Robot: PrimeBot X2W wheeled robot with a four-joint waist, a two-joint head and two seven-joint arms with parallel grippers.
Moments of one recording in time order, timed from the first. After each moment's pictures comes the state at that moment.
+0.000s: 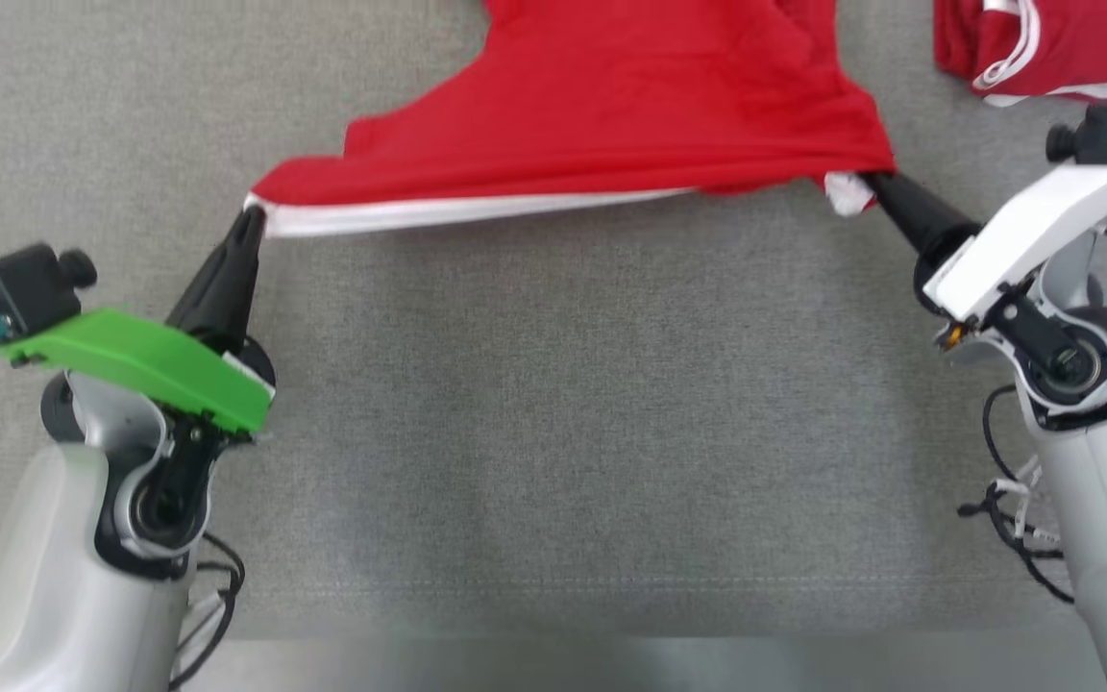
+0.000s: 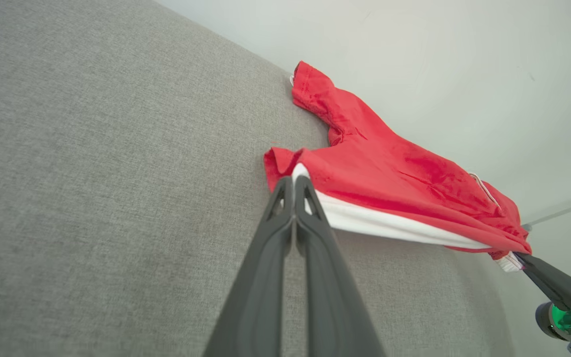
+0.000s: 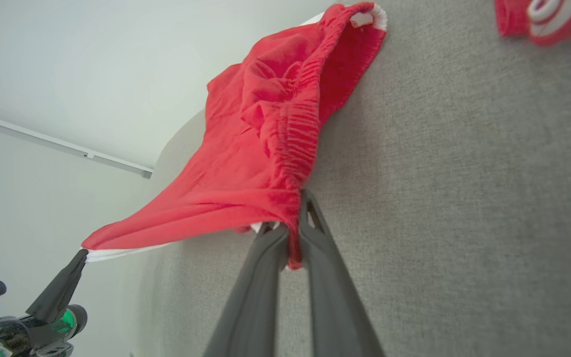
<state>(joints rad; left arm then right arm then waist) -0.42 0.20 -0.24 0.09 -0.97 0.00 0.12 -0.50 -0.22 0.15 0.20 0.92 0.00 0.45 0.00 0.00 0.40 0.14</state>
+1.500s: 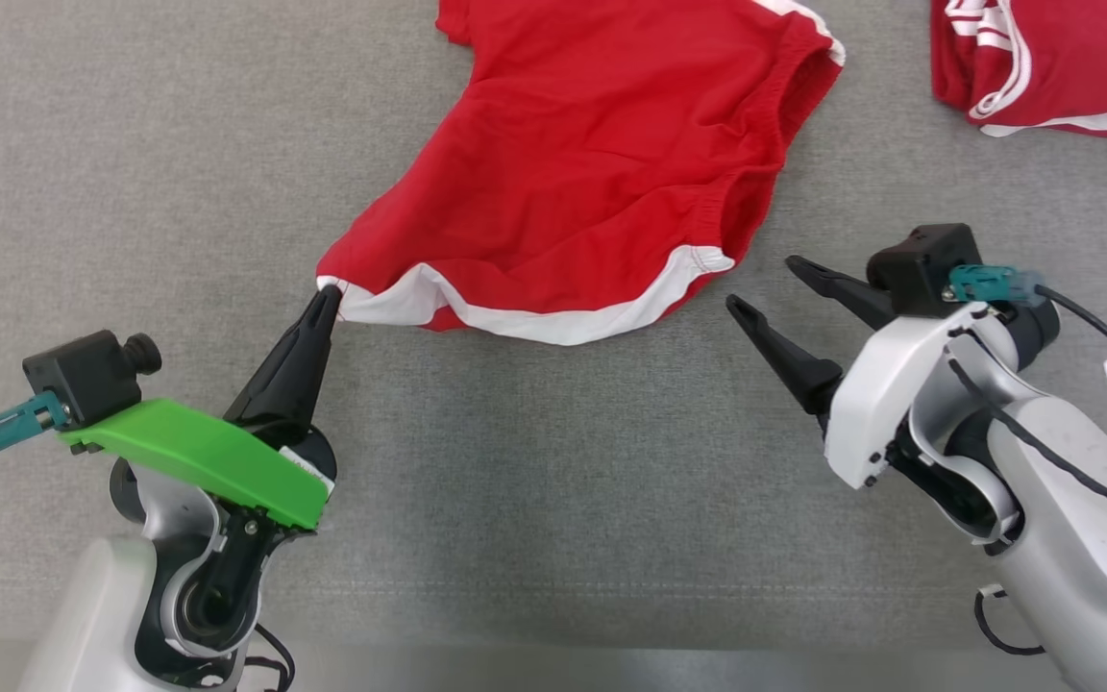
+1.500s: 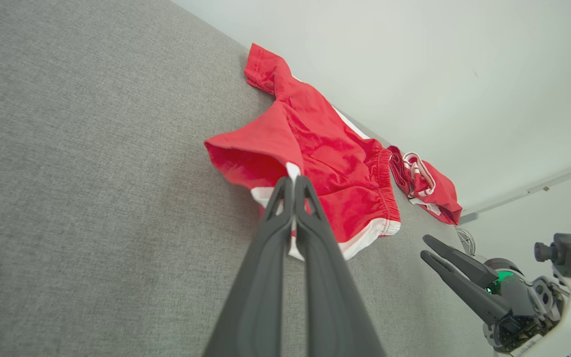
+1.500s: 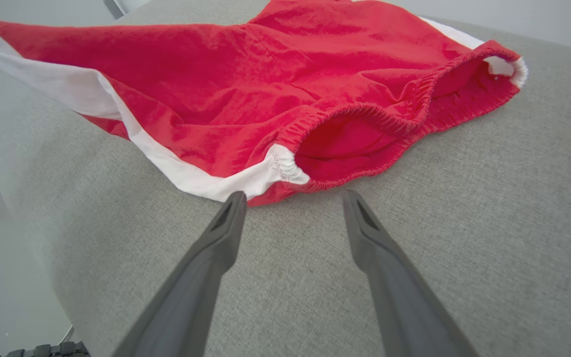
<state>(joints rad) -0.21 0.20 -0.29 -0.17 -1.03 0.04 0.15 -0.36 -0.35 0.49 0.00 0.46 0.10 0.33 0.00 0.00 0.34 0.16</state>
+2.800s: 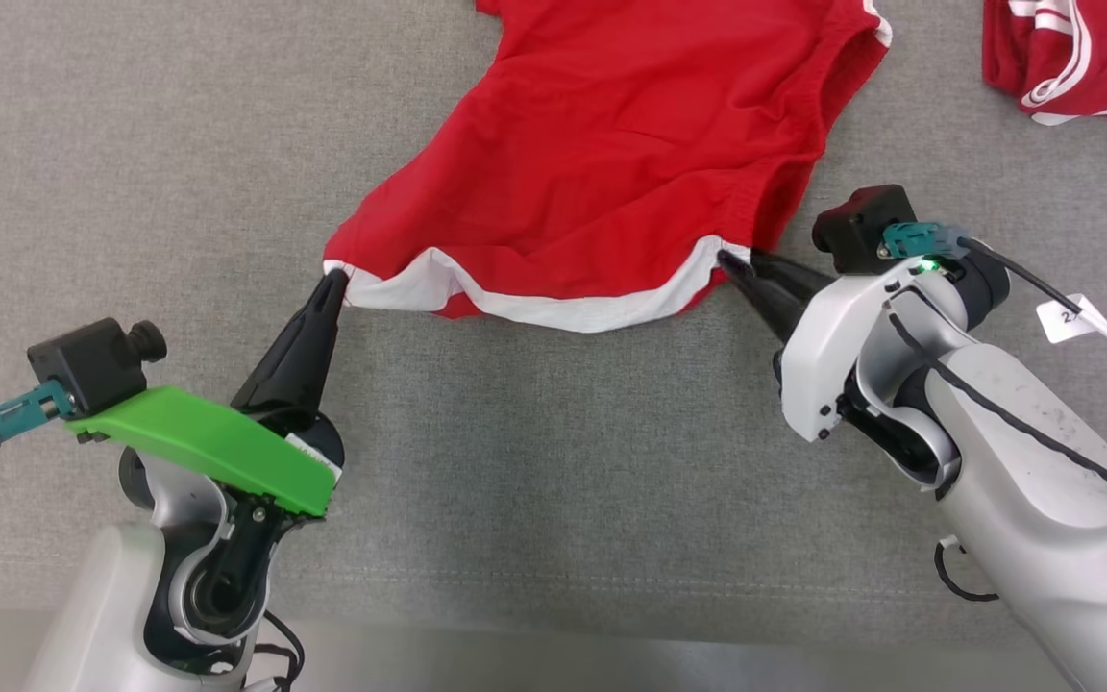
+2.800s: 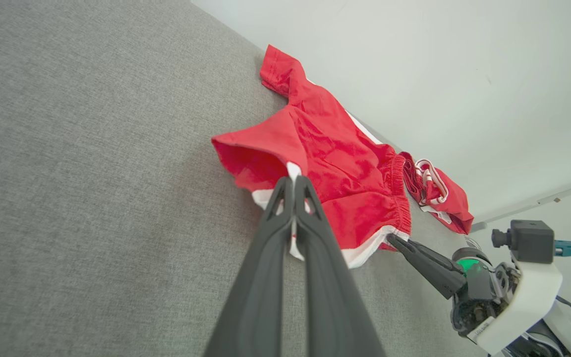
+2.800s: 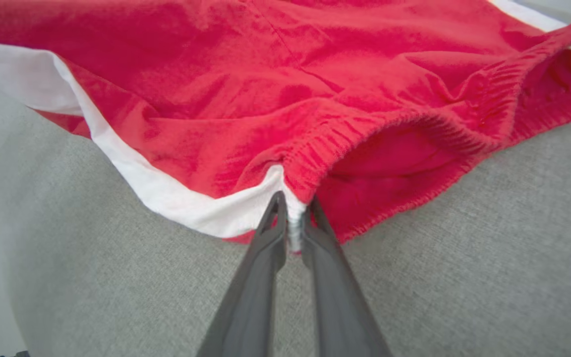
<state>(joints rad) -0.23 0.18 -0.29 -0.16 -1.02 0.04 0.14 -0.53 -0.28 0.57 0.25 0.42 0.11 0.26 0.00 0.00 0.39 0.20</state>
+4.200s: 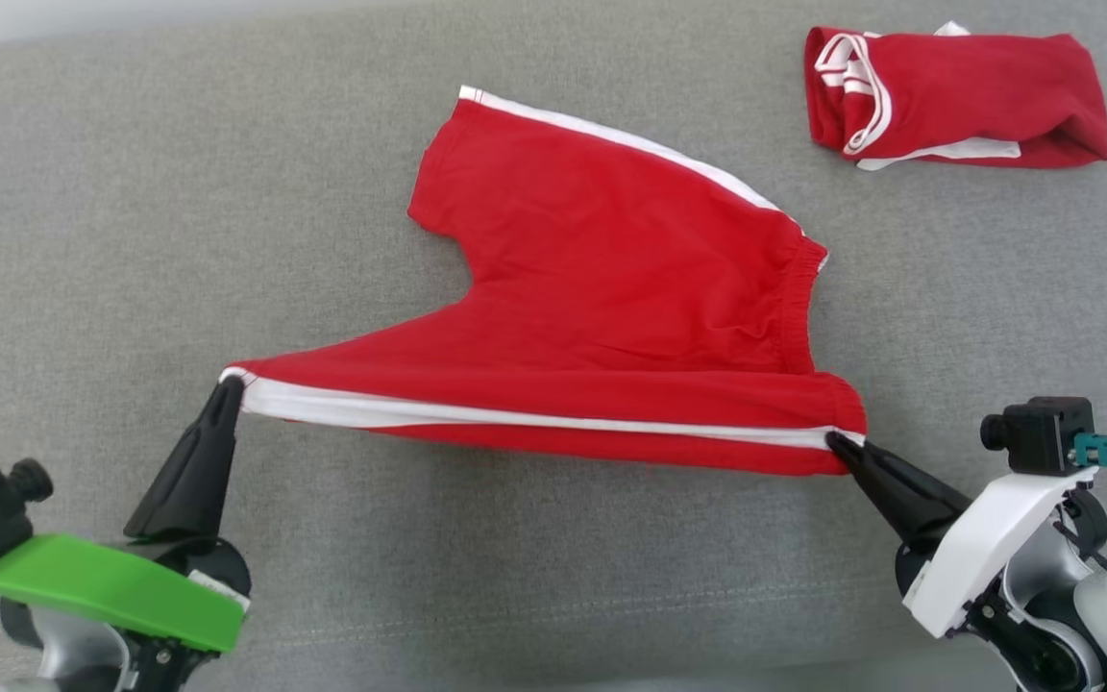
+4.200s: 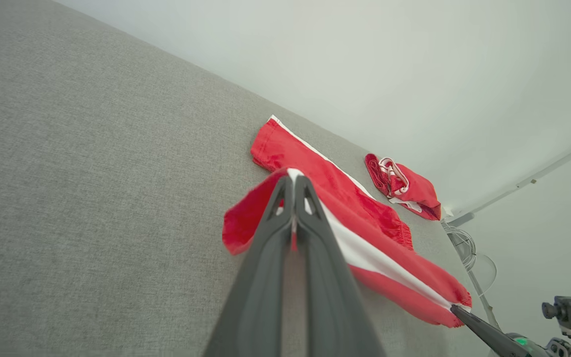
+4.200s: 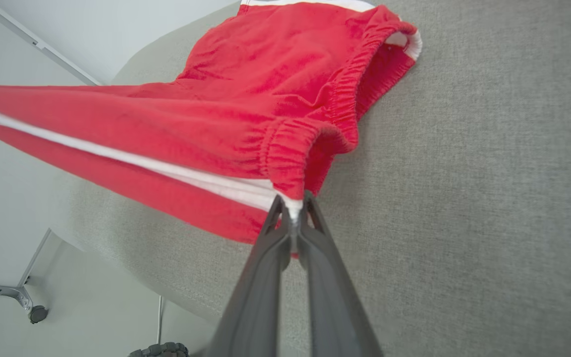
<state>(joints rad) 0.06 0.28 -0.16 -0.41 -0.98 0.10 0.12 0.01 -0.41 0.37 -0.08 0.75 0.08 0.21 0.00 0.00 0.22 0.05</state>
